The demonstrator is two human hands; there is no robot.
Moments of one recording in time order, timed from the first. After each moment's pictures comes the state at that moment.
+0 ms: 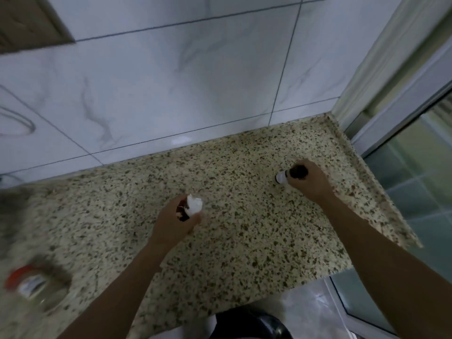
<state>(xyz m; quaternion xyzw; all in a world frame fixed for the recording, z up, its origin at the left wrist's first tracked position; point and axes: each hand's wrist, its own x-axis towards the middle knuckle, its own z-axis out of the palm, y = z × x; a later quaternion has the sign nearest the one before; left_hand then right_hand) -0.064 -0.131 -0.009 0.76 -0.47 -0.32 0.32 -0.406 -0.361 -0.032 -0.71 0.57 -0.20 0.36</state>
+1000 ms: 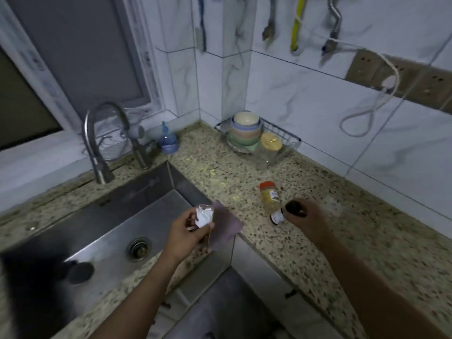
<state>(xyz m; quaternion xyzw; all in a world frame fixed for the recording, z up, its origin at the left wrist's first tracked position) 0.012 0.410 0.042 0.79 -0.03 -0.04 0.61 -0.012 0.046 0.047 -0.88 0.11 -0.05 0.45</state>
